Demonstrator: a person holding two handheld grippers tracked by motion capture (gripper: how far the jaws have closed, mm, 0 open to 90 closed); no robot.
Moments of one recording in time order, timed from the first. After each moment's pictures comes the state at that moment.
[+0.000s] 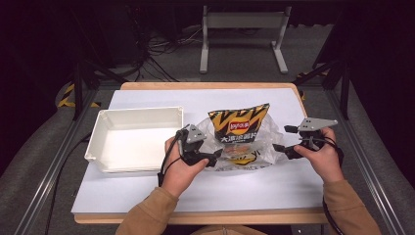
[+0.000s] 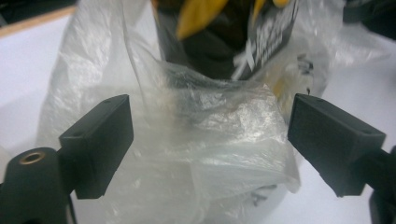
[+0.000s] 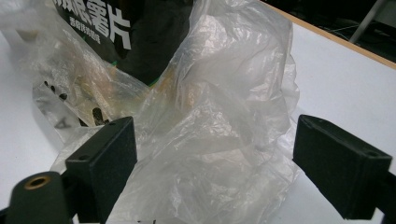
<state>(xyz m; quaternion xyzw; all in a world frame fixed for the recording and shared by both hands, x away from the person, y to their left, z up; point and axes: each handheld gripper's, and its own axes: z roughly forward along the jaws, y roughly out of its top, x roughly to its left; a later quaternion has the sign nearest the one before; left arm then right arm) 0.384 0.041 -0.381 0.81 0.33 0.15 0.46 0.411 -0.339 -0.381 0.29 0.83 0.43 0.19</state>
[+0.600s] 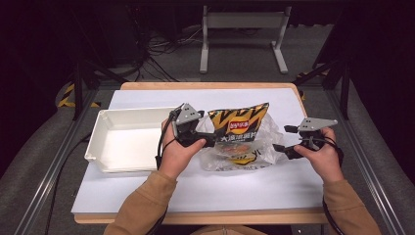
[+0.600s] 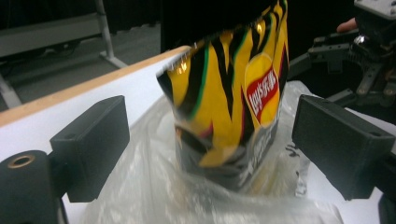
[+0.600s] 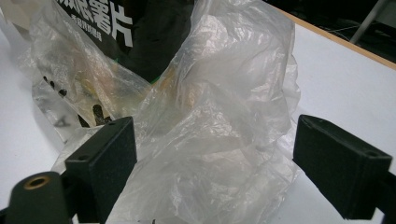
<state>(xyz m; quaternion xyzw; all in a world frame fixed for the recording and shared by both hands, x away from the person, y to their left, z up) 0.412 0.047 -0.336 0.76 0.29 0.15 0.55 0.411 -0.339 -0.380 0.29 0.83 0.43 0.19</state>
